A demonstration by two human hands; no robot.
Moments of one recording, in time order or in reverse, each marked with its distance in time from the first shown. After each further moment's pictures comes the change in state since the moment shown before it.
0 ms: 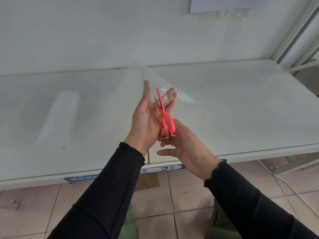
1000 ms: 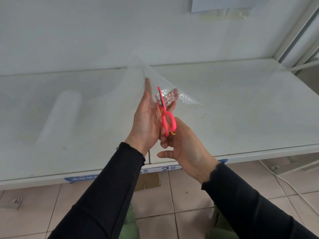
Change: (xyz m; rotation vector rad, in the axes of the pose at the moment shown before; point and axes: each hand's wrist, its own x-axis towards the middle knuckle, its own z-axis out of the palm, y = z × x) left_hand -0.008 0.000 0.003 0.093 -0.106 -0.055; right_hand -0.004 -0.001 0.009 0.057 0.027 0.016
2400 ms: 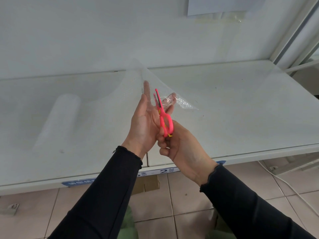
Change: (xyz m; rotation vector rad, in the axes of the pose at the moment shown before) left_hand 0.008 -0.004 -0.016 0.110 -0.087 0.092; right_hand 0.004 0.001 -0.001 0.142 0.004 -0.007
